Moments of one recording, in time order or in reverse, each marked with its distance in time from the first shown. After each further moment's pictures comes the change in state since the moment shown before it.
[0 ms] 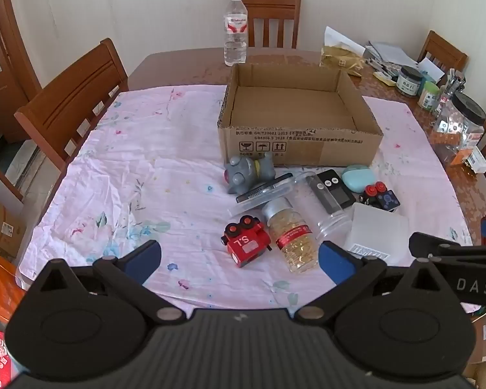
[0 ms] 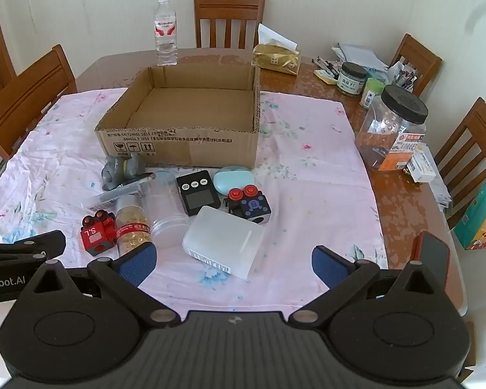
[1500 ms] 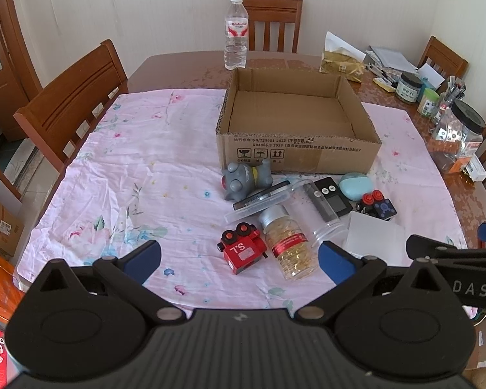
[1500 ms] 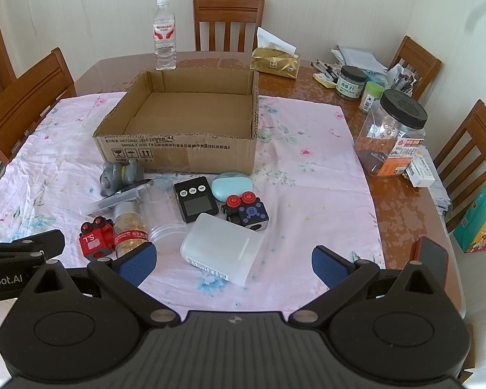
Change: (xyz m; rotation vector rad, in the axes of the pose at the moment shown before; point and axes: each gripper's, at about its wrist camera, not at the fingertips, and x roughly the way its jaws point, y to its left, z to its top) left arm -0.002 -0.002 0.007 -0.012 -0.004 -0.003; right arm 0.001 -0.003 0.005 0.002 -0.007 0.003
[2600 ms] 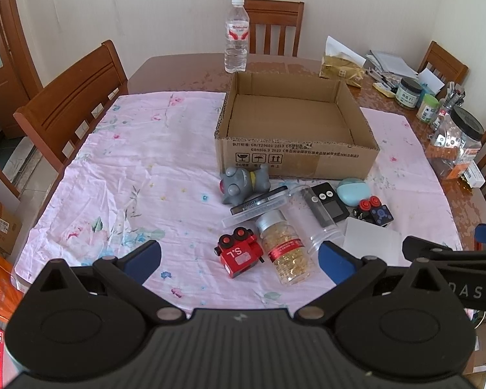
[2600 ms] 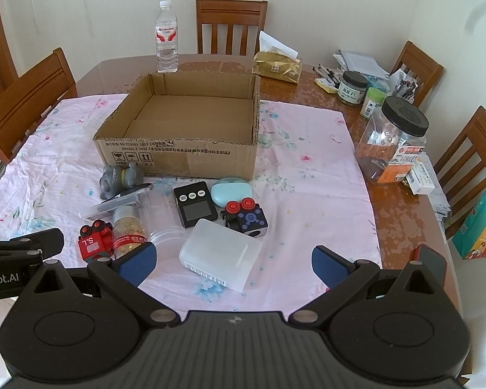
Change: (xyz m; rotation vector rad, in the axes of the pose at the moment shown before) left arm -0.002 0.001 0.003 -0.020 -0.006 -0.009; right arm 0.000 0.002 0.002 -0.018 -0.014 -0.006
